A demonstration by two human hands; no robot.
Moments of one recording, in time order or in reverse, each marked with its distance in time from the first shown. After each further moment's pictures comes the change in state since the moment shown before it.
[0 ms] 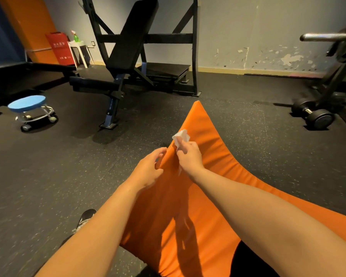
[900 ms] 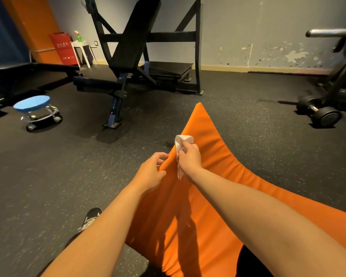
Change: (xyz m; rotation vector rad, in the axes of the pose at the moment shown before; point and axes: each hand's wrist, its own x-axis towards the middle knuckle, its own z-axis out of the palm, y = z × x) left_hand -0.001 -0.019 0.009 -0.040 0.033 -0.097; right_hand -0.003 -0.004 0.021 -0.039 0.044 0.064
